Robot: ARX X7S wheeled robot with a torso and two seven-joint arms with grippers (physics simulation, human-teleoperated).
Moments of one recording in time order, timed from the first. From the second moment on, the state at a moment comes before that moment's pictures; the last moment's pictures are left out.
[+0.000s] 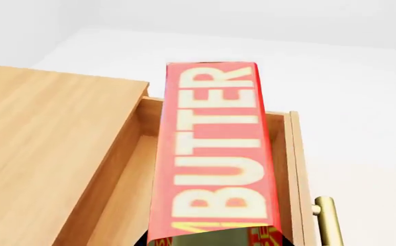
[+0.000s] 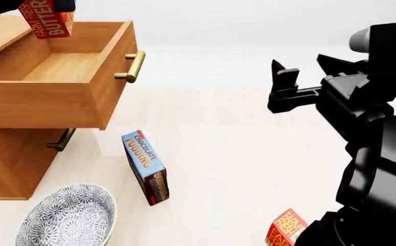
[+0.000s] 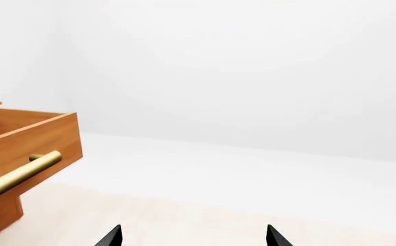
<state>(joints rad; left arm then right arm) -2.09 -0.22 0.29 -1.29 -0.19 -1.22 0.00 0.97 0.03 0.06 -0.62 -0.54 1.52 -0.82</state>
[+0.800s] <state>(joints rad) -1.90 -0.17 -0.10 -1.31 0.00 -0.88 -0.28 0.91 0.04 0.06 -0.62 -0.41 1.48 -0.77</state>
